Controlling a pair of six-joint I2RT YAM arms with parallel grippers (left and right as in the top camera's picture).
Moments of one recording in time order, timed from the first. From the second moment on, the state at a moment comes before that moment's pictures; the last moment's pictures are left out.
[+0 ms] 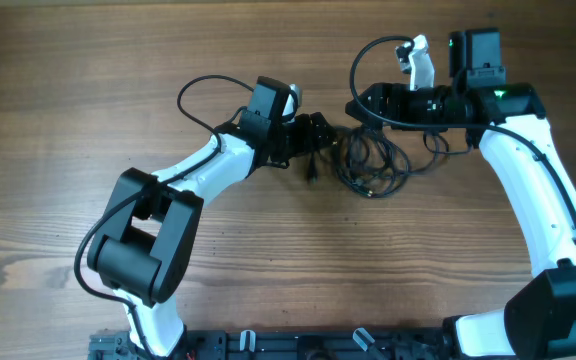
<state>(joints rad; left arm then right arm) -0.46 1.94 1.16 -0.12 0.45 -0.73 0.11 1.61 1.36 -0.77 -0.69 0.14</state>
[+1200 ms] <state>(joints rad) -0.57 1.98 1.17 -0.01 0.31 -0.80 -0.14 1.61 1.42 -0.74 -0.58 0.41</state>
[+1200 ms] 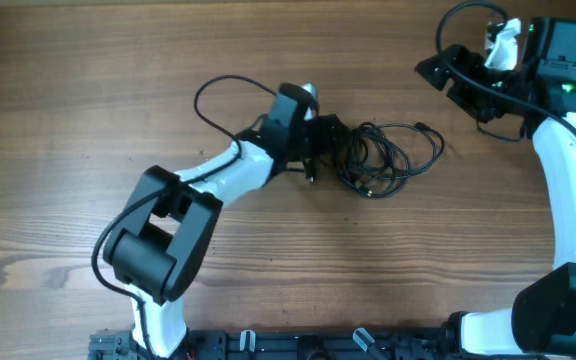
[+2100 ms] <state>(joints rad) -0.67 1.98 1.18 -0.23 0.15 -0.96 -0.06 1.61 1.42 -0.70 -0.55 0.43</state>
